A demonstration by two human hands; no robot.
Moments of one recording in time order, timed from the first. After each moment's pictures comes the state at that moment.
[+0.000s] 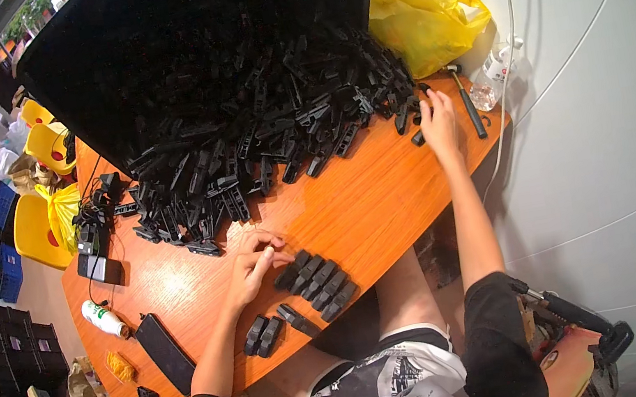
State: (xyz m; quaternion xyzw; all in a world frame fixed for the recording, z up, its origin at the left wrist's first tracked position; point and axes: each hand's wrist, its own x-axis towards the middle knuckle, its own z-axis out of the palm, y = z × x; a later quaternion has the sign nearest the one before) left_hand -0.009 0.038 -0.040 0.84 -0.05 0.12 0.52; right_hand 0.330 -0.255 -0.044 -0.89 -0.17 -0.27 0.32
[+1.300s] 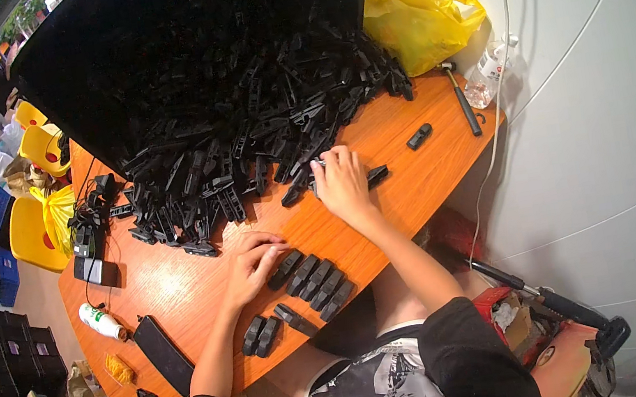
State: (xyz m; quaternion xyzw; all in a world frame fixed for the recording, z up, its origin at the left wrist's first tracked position) left_hand -0.005 0.033 -0.043 0.87 -0.04 0.15 0.46; right_hand 0.182 -0.126 -0.055 -0.88 -0.29 -0.21 0.32
